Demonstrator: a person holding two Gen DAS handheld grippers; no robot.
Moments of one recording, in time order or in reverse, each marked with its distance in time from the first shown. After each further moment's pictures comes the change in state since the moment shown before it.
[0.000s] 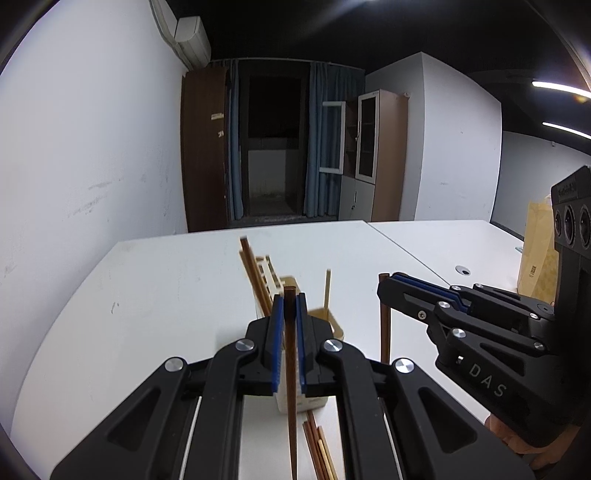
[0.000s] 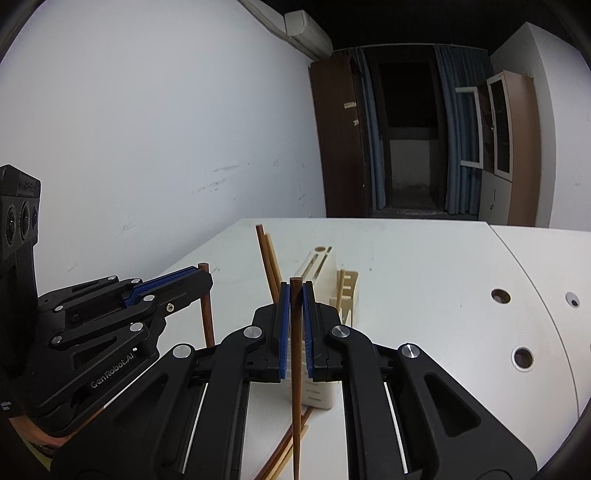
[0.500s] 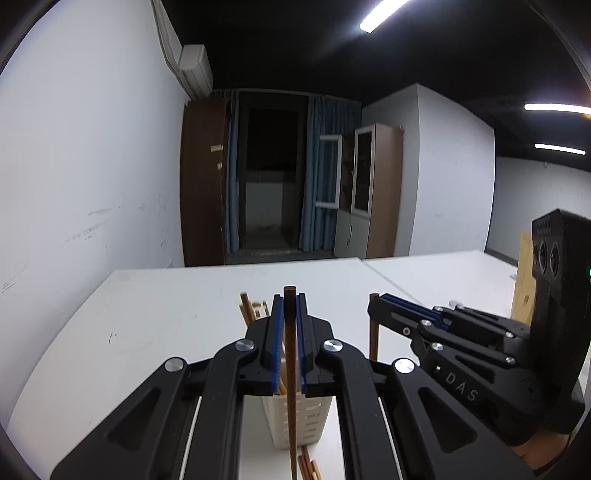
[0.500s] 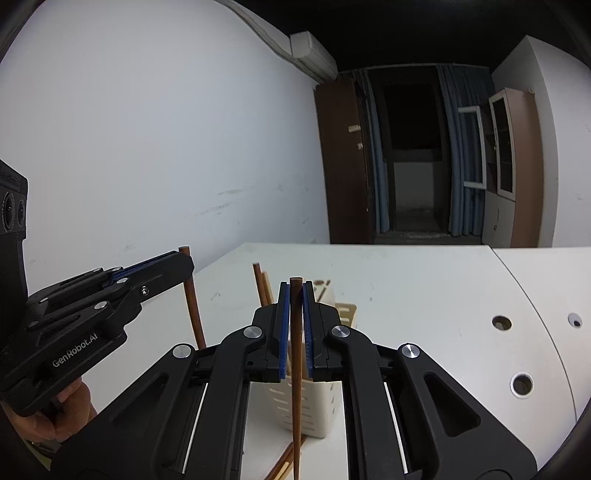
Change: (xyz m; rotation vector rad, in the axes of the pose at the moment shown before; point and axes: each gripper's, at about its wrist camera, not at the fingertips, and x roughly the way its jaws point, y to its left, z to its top) left arm -0.017 0.002 0.024 -0.025 -0.152 -0.021; right arm 0.001 -0.010 0.018 -0.030 -0.101 0.024
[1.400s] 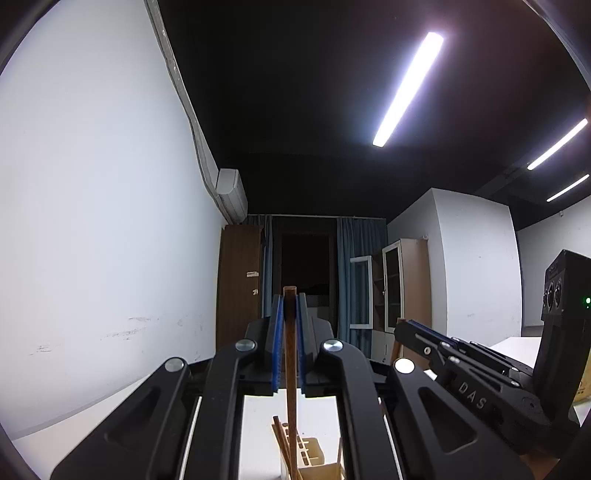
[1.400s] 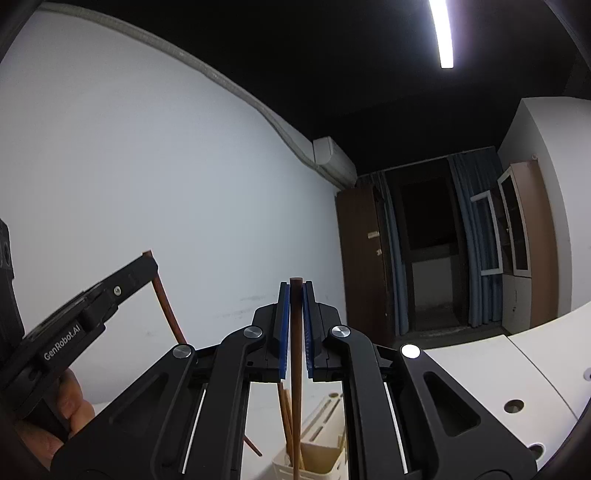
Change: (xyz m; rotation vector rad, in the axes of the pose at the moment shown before) left arm -0.079 -0.031 0.011 0.025 -0.525 0.158; right arm -0.046 -0.014 0.017 -0.023 -0.449 0.085
